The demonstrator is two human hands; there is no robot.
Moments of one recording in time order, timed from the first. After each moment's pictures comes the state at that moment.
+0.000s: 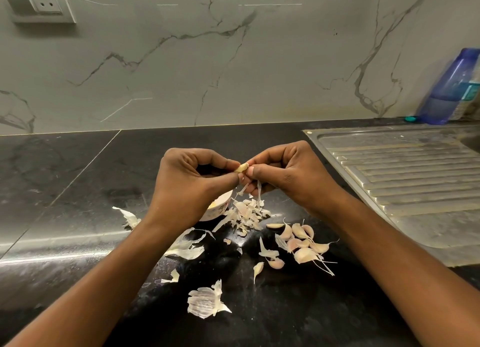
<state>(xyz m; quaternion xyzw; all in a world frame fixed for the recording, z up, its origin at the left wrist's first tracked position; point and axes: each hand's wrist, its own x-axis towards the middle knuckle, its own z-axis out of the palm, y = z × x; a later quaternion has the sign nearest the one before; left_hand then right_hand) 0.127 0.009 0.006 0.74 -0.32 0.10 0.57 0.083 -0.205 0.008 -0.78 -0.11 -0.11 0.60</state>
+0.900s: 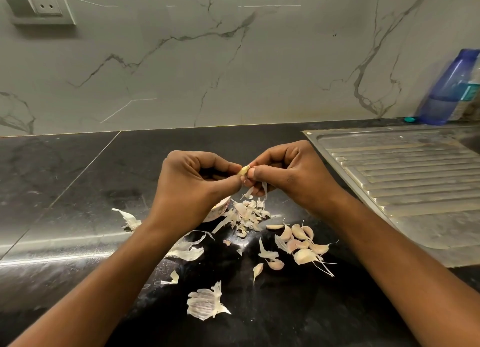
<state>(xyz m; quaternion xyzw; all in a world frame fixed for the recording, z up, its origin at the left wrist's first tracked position) 0.118 0.007 0.010 0.75 -0.33 0.09 0.57 0.083 -0.207 0.009 -0.80 -0.13 -0.14 0.57</state>
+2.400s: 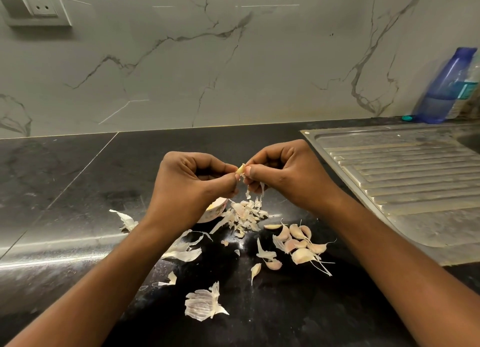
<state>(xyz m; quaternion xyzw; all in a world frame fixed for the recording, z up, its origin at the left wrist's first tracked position) 0.120 0.007 0.010 0.74 -0.31 0.06 0.59 0.089 -0.211 0.005 -0.82 -0.14 -0.17 0.53</state>
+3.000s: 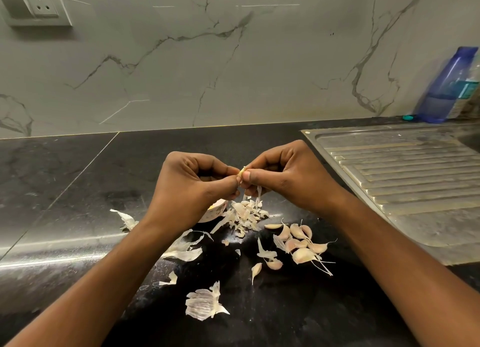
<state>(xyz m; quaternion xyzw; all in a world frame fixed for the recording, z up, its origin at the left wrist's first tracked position) 0.121 0.009 0.010 0.74 -0.32 0.04 0.59 0.085 -0.213 0.008 -0.83 -0.15 -0.13 0.53</state>
